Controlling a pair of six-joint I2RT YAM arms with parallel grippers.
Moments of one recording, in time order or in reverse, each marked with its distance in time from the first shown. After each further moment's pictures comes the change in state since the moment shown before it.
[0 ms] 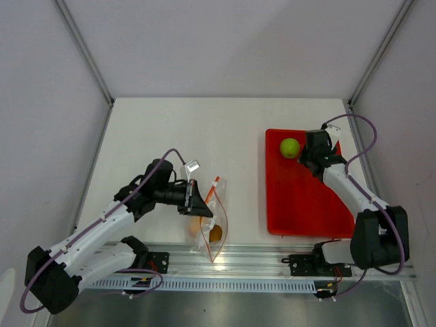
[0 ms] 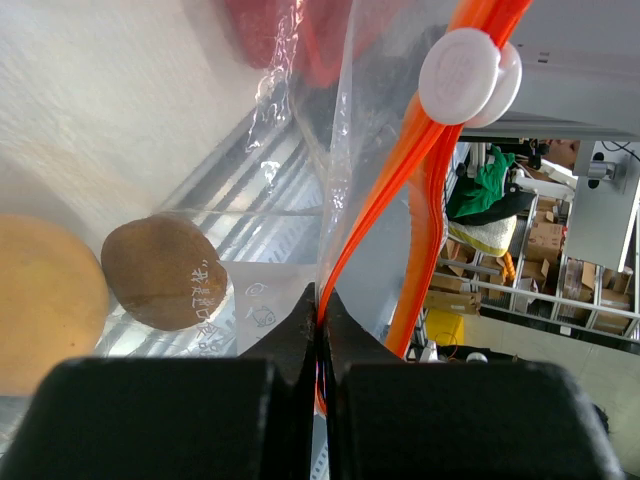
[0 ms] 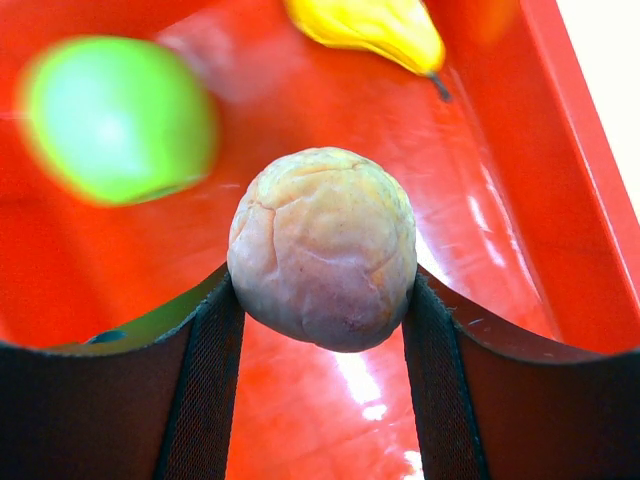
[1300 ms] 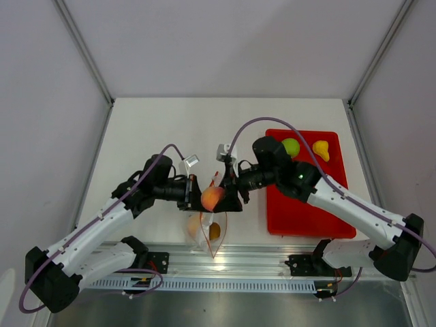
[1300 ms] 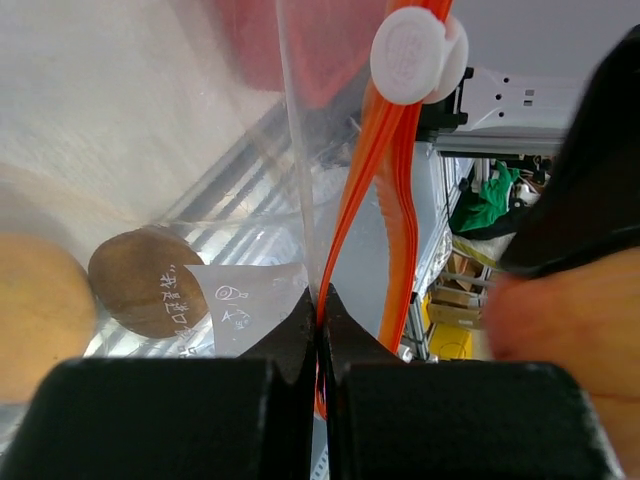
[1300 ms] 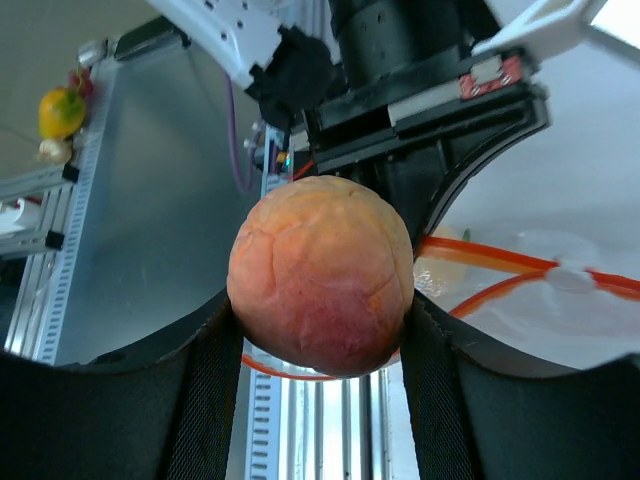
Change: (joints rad) left arm 0.000 0.009 0.077 -0.055 -0.038 0.004; right arm 0.731 -0.161 0.280 -0.032 -1.197 -0.435
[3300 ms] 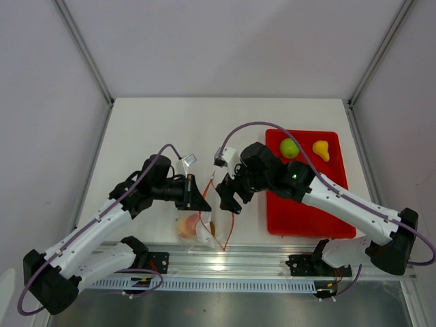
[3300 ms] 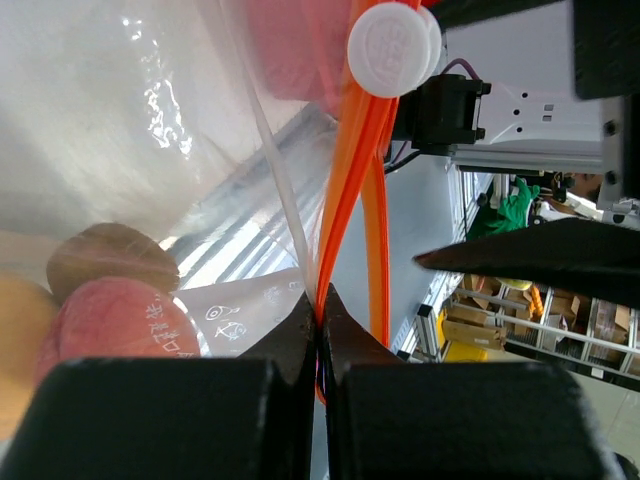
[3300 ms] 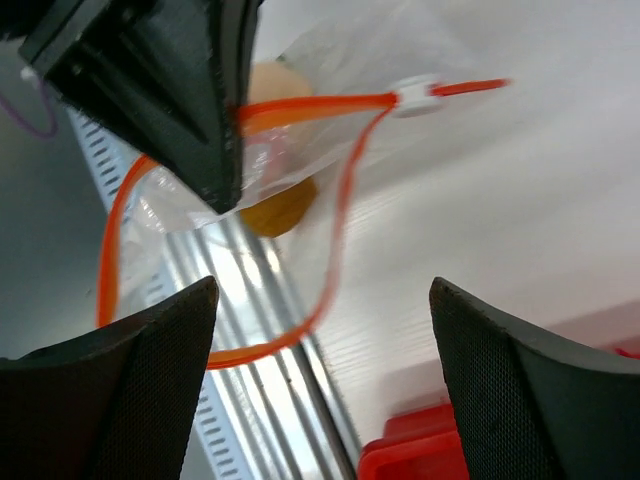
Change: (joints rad) left arm 0.000 -0.019 0.018 -0.050 -0.063 0.018; right arm 0.085 0.094 0.090 -0.324 0.446 -0.049
